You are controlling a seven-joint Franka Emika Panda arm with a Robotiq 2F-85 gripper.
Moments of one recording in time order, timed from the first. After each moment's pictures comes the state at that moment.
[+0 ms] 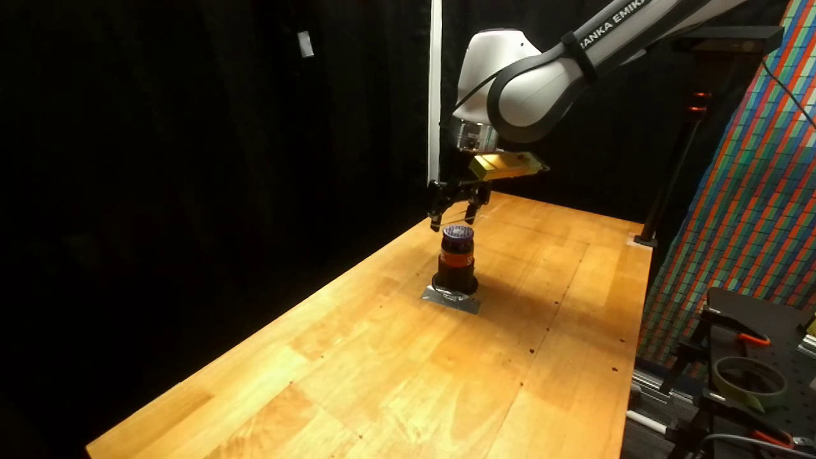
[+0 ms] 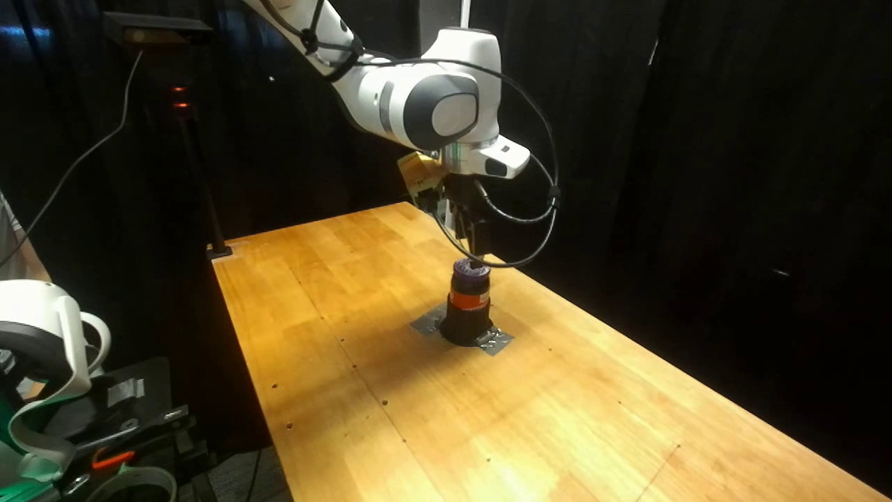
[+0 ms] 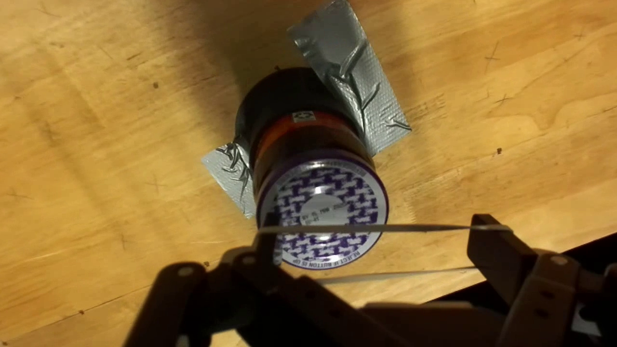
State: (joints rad) arm 0.11 0.47 0.08 -1.81 -0.02 2.44 0.49
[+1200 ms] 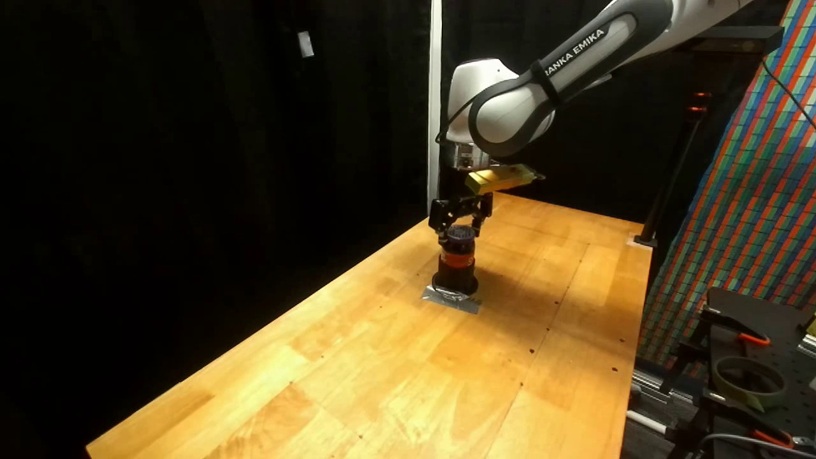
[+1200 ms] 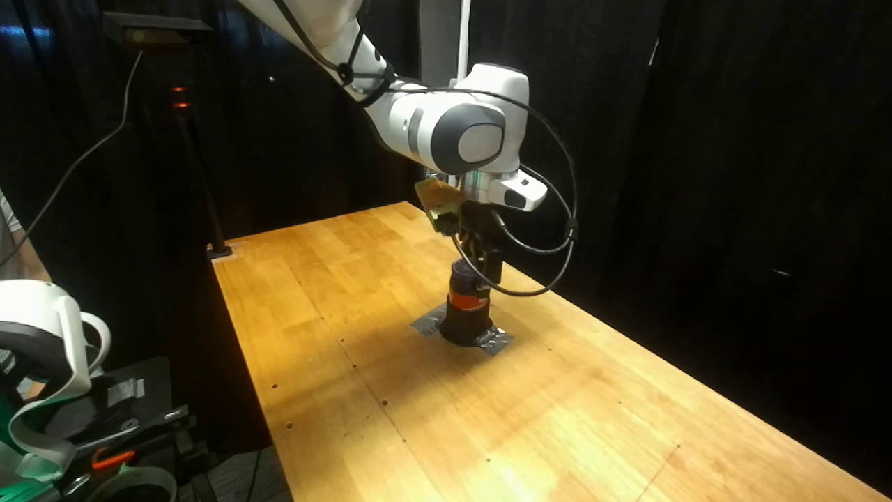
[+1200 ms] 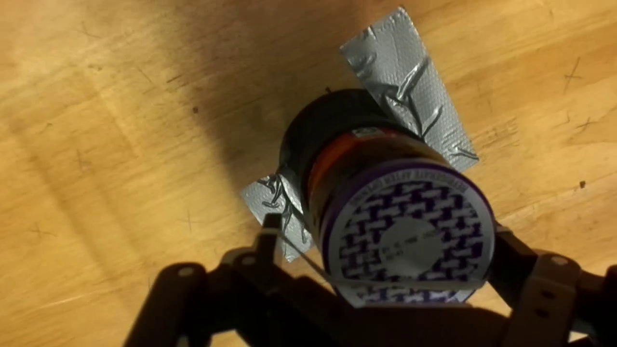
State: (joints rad) arm 0.12 0.59 0.02 -1.69 0.03 2.30 0.43
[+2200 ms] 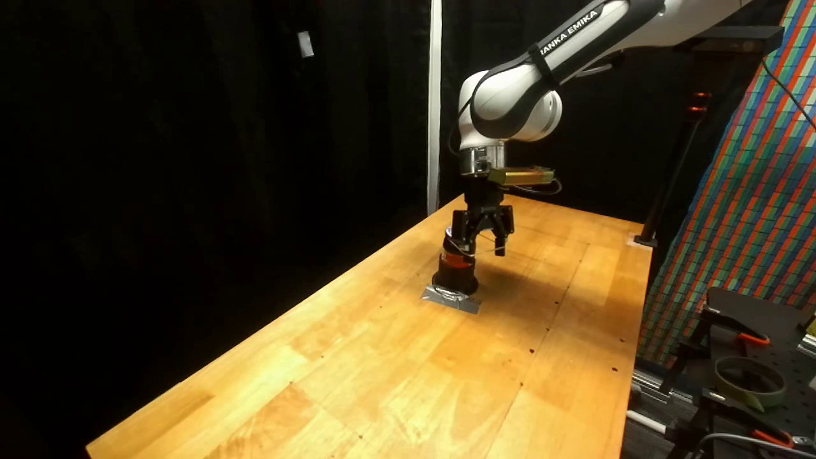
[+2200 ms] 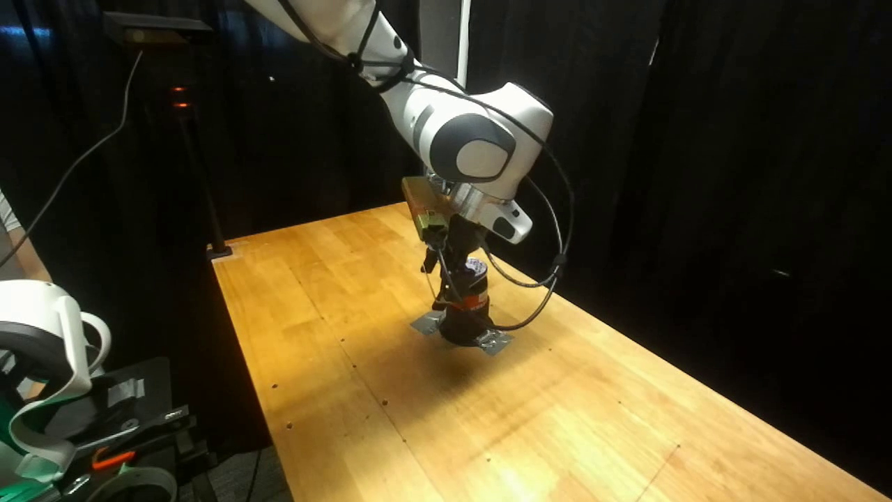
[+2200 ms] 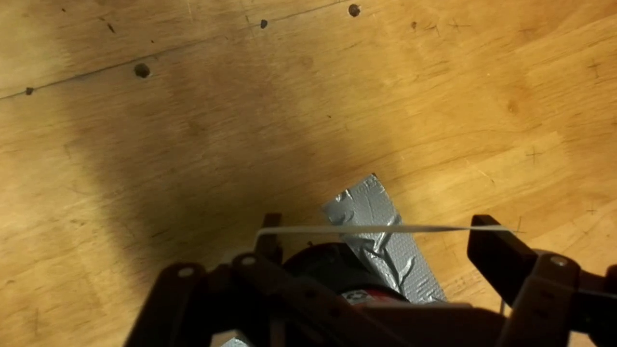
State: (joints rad) arm 0.05 0.57 0.07 -1.72 0.26 2.06 0.22
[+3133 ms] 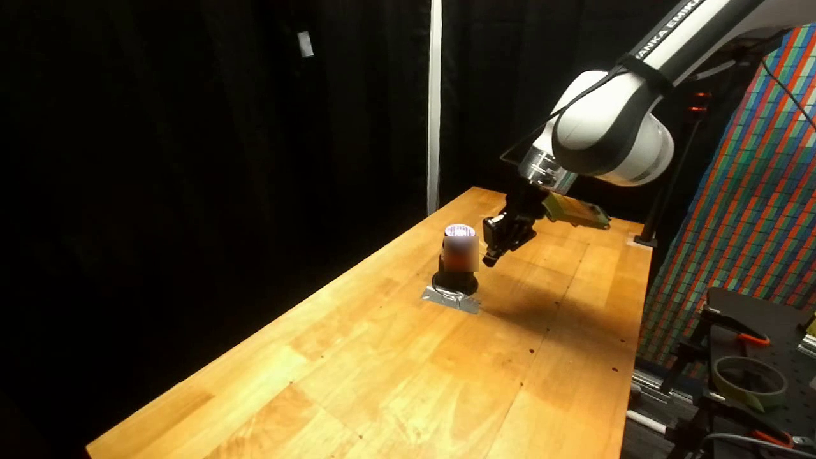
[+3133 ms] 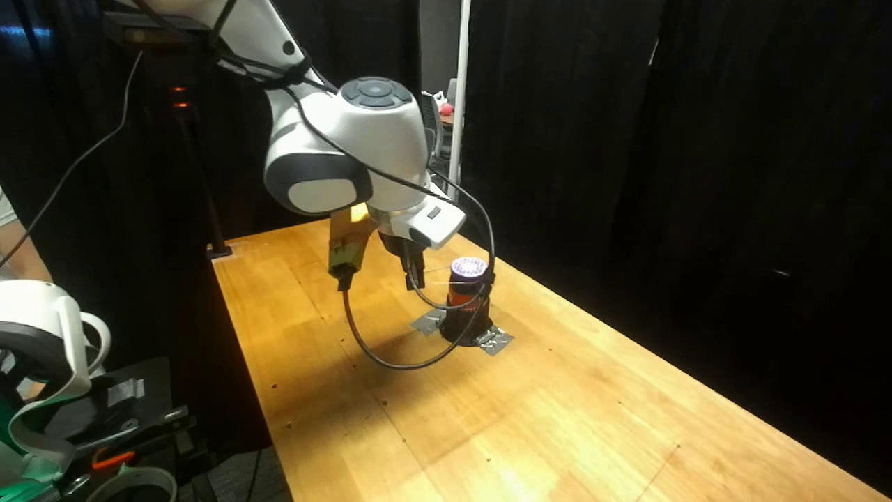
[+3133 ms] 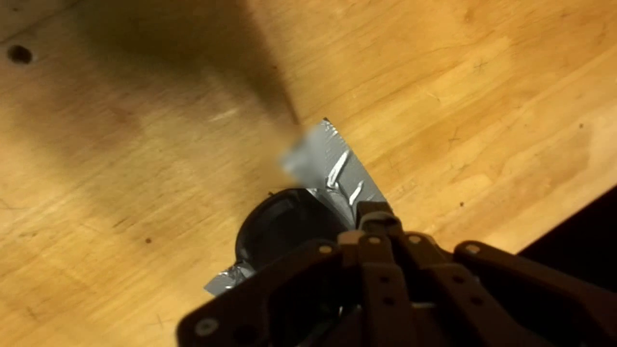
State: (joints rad) arm -0.01 0.27 0.28 -2.34 0.65 2.96 0.01
